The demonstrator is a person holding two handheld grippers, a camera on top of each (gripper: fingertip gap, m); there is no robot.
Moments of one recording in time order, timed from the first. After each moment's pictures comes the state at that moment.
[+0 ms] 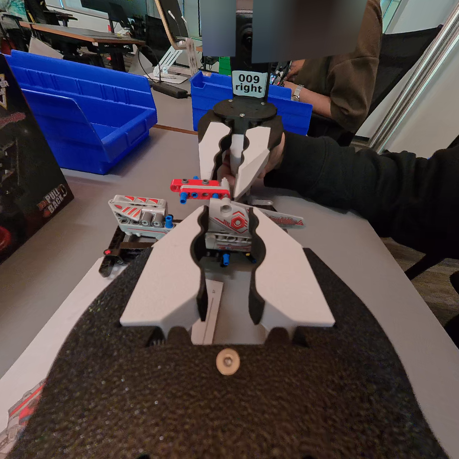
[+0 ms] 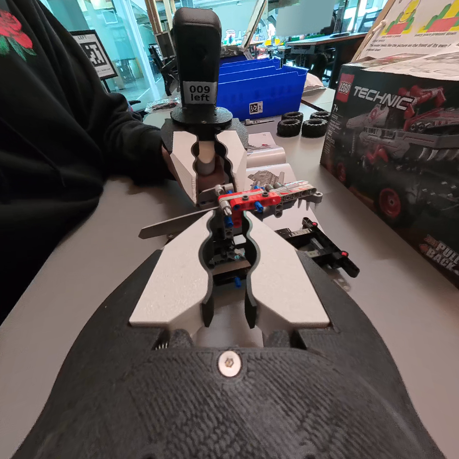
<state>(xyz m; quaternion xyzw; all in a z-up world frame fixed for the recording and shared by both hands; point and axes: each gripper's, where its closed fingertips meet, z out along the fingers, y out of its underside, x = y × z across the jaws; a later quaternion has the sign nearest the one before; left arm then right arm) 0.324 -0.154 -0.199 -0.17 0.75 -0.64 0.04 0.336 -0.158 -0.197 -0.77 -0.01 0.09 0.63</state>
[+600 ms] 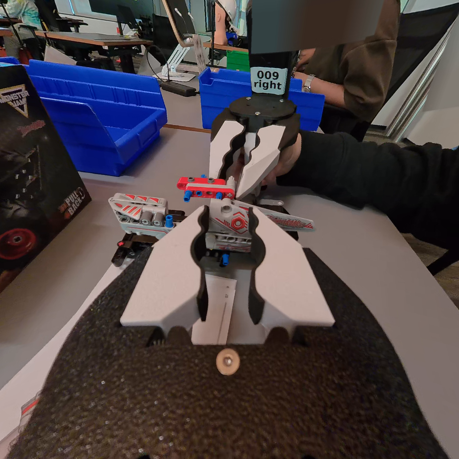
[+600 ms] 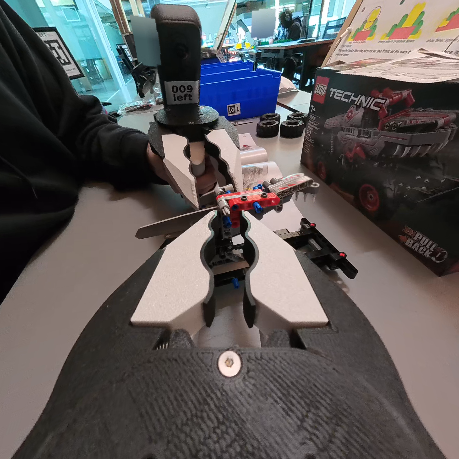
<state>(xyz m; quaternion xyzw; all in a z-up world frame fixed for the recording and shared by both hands) 0.332 -0.150 -0.202 -0.17 0.76 -0.63 0.07 0.341 -0.153 -0.198 -0.77 0.02 0.05 0.64</state>
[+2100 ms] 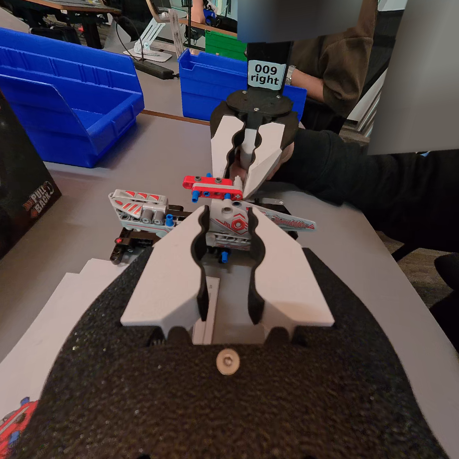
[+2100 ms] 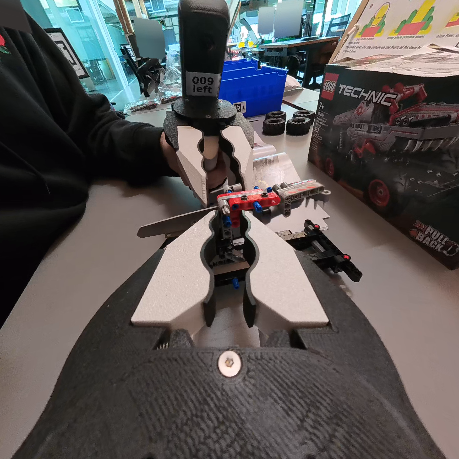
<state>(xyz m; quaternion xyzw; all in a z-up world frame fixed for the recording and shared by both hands) 0.327 -0.156 -0.202 -0.16 0.77 -0.61 0.01 0.329 -0.160 -0.198 -0.77 0.02 0.05 0.64</state>
